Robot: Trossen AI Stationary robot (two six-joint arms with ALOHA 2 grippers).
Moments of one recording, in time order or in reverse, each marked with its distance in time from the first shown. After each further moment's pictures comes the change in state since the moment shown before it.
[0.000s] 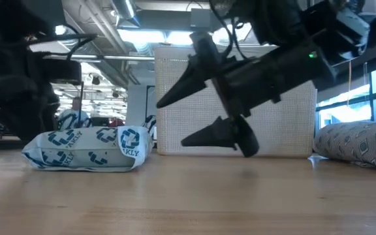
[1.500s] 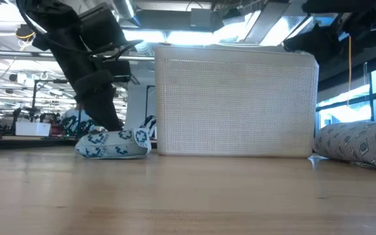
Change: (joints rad) left arm 0.477 0.003 0.048 0.244 0.207 0.425; right arm 0.204 -1.101 -0.505 -0.362 0.116 -0.729
